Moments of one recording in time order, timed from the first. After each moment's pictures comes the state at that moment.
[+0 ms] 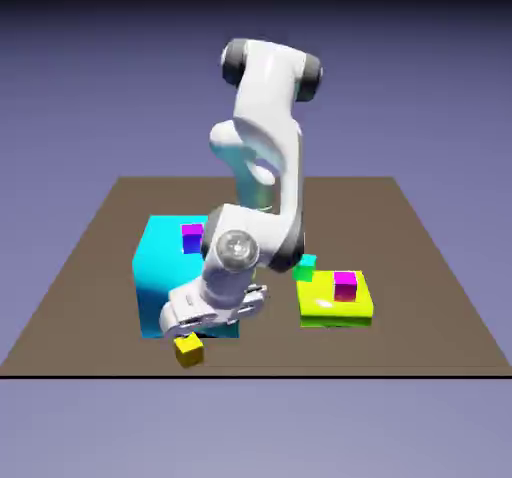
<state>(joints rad) 0.31 0.67 -0.45 -1.80 -0.09 1.91 0.23</state>
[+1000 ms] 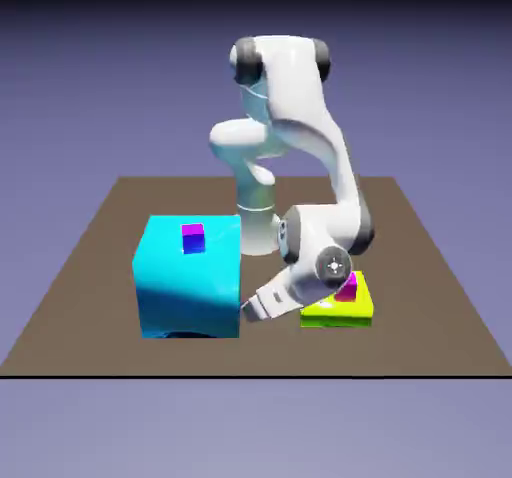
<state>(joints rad) 0.26 0.40 0.01 -2.09 -0.16 1.70 0.45</state>
